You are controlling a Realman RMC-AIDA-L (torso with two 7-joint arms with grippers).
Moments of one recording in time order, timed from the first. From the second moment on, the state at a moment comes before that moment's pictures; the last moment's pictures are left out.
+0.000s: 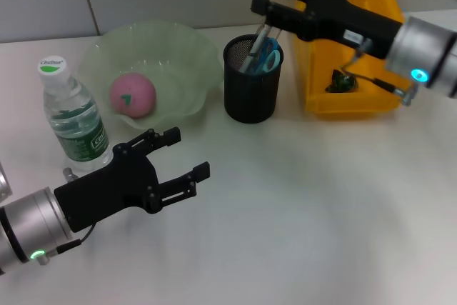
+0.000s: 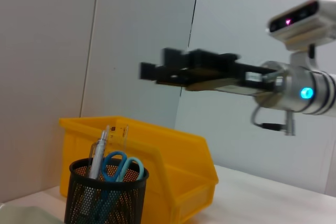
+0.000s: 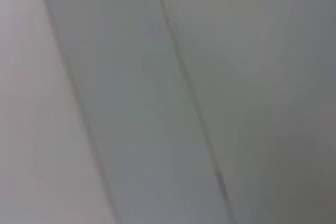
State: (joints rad) left arm -0.52 -2.07 0.98 0.16 1.44 1.46 -0.81; right arm 0.60 2.07 -0.89 -0.52 -1.37 -1.30 1.28
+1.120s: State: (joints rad) left arm -0.45 -2.04 1.15 0.37 1.55 1.49 -1.15; right arm 0.50 1.99 -0.81 -0.56 -1.98 -1.66 1.39
